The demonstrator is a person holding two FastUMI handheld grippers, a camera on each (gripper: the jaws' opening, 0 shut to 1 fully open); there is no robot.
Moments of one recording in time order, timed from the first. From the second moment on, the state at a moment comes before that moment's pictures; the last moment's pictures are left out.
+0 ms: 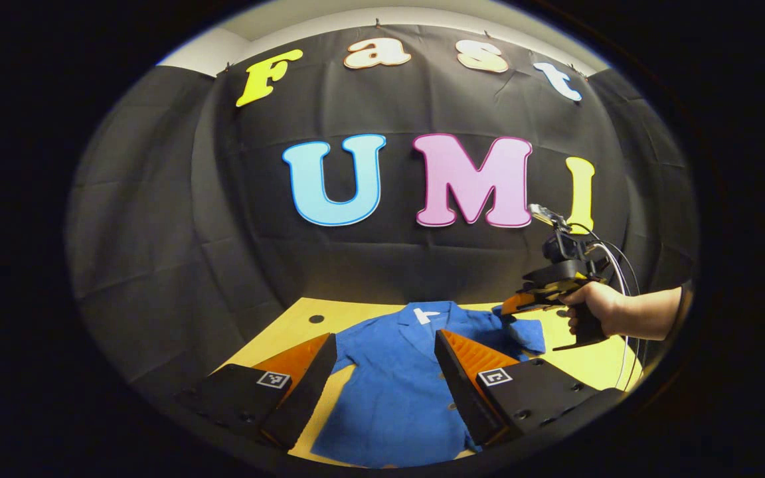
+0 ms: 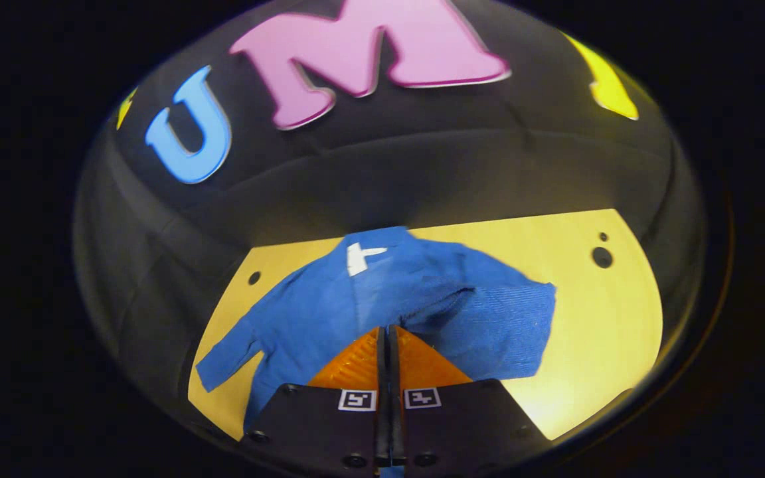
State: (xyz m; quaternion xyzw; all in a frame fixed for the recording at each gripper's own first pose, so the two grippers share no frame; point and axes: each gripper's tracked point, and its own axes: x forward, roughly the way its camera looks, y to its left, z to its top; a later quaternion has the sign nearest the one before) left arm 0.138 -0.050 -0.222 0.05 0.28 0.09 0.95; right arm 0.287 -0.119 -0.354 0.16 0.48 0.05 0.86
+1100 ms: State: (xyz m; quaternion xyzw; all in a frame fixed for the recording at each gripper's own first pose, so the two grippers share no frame) left arm 0.049 0.191 -0.386 -0.05 0.36 0.28 0.89; right arm 0.283 0.059 -0.405 0.17 0.38 0.12 0.90
